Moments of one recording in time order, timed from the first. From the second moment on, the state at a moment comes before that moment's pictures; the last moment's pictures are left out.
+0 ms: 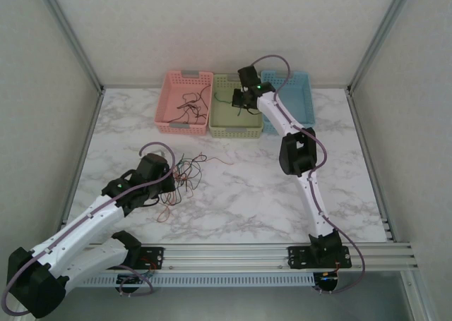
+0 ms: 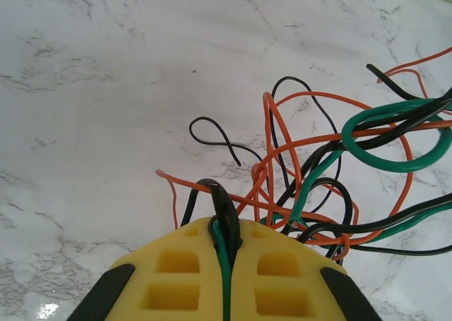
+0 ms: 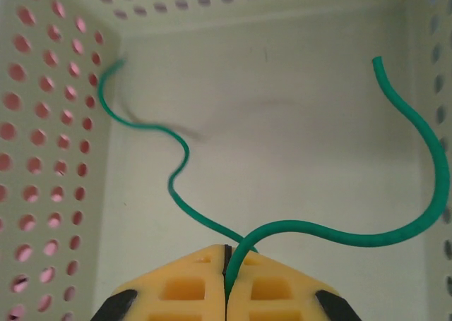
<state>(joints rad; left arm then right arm) -0.59 0.90 0.66 -0.66 -0.18 -0.71 0.44 2.60 2.51 -0.82 0.00 0.43</state>
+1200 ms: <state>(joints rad) -0.59 0.87 0.65 -0.65 -0.14 -0.71 0.48 2.07 2.06 -0.81 -0.10 0.40</state>
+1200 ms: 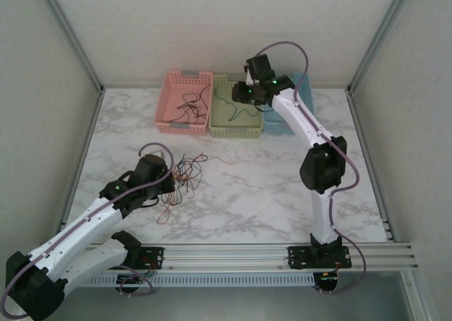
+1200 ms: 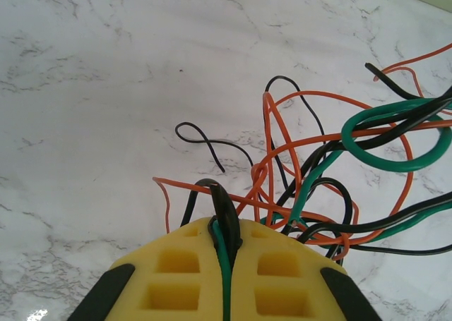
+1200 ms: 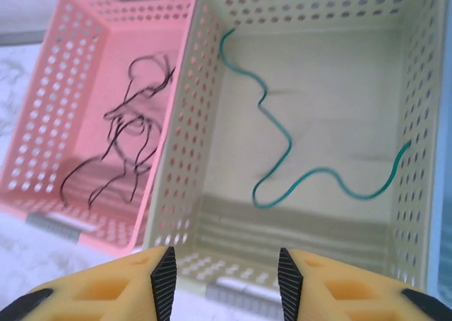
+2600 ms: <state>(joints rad) -0.59 0.92 0.65 -0.58 0.02 -0.66 0.72 1.57 1.21 -0.49 -0.64 0.35</state>
